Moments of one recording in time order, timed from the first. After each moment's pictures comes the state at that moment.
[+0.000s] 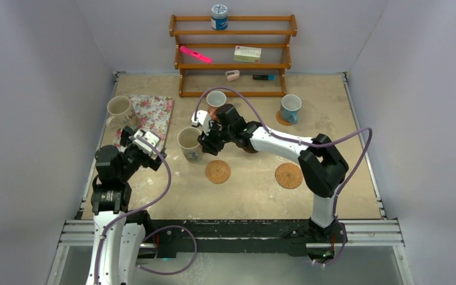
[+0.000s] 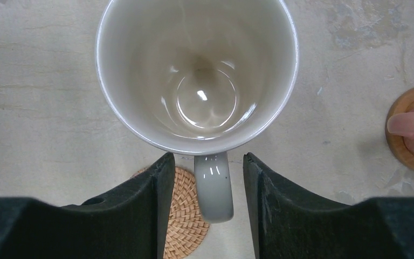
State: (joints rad) left arm 0.09 0.50 0.57 -0.33 0.48 0.51; right arm 0.81 1.87 1.35 -0.17 -0.39 -0.29
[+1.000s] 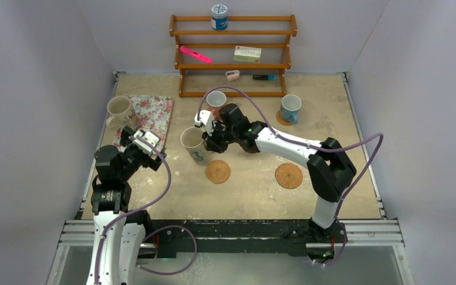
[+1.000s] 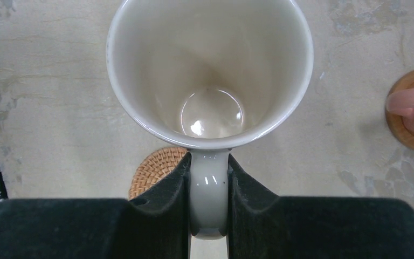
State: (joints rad) left arm 0.09 0.50 0.57 -0.33 0.48 0.51; right arm 0.82 1.82 1.33 -0.21 -0.38 -0.27
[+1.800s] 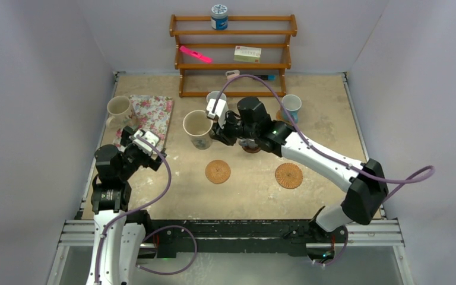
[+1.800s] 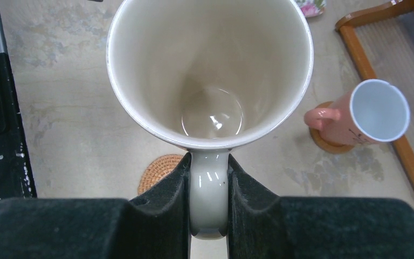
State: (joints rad) left arm 0.10 0.50 0.57 -0.33 0.50 0.51; right arm 0.82 1.52 1.28 -0.24 -0.34 -0.28
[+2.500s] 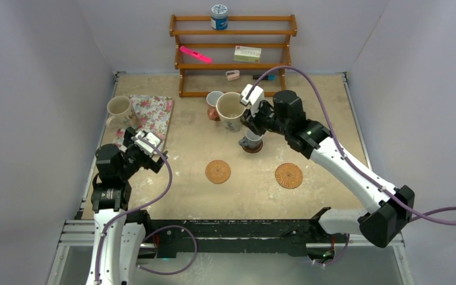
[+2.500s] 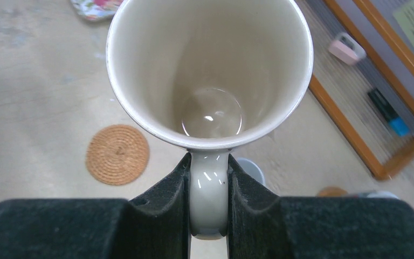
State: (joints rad) left arm 0.10 0.51 0.57 -0.36 0.55 0.53; right arm 0.68 1.28 1.23 -0.37 -0.23 -0.29
